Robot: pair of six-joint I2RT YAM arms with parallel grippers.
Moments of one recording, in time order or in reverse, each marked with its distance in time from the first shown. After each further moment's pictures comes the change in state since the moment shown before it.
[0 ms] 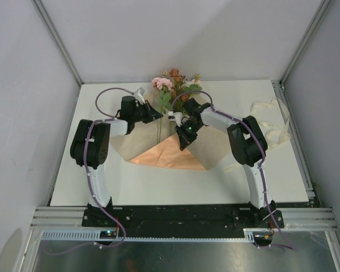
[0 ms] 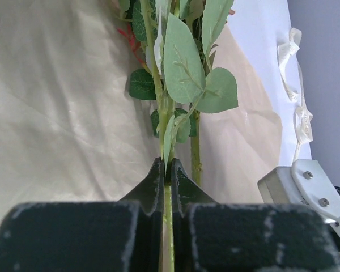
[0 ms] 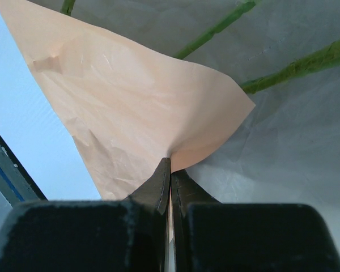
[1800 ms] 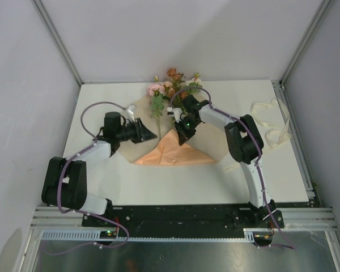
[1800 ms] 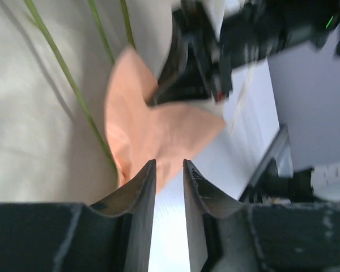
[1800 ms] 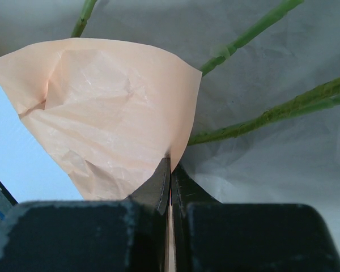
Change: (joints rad) left arm 0.071 -0.555 -0.380 -0.216 0.193 0.073; right arm -0.008 0.069 0.105 0.007 0.053 0.018
